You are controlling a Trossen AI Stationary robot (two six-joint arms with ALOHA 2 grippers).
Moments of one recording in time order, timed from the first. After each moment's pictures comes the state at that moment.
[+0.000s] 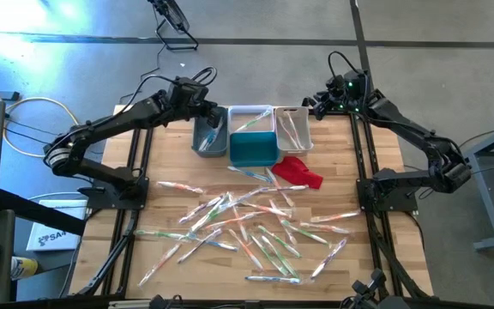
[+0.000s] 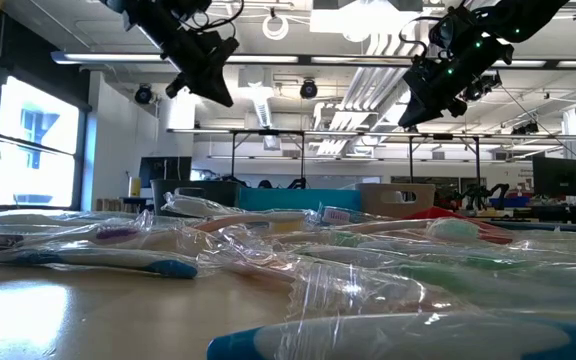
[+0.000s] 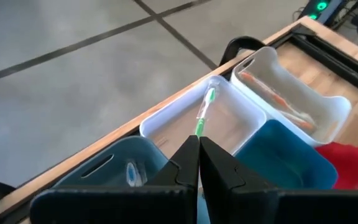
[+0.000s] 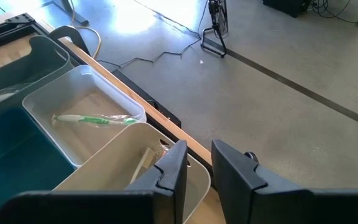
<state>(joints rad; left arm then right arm) 0.59 1.28 1.13 -0.37 -0.13 -0.24 -0.98 1.20 0.91 -0.24 -0.16 -0.06</state>
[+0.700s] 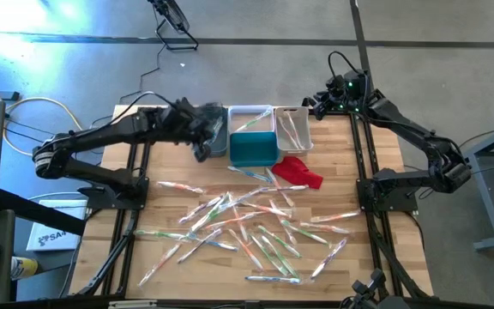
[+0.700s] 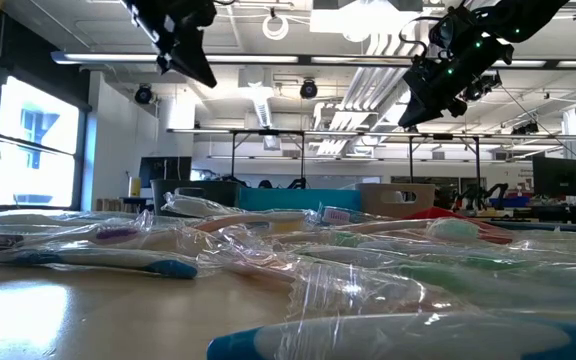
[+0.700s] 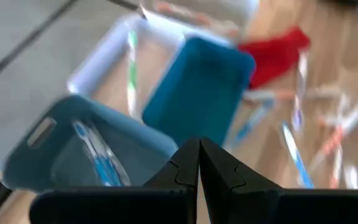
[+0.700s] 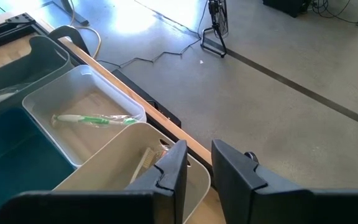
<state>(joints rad) 0.33 1.15 1.13 -0.68 -0.11 -0.10 -0.98 1.20 0.91 -0.24 -0.16 -0.06</state>
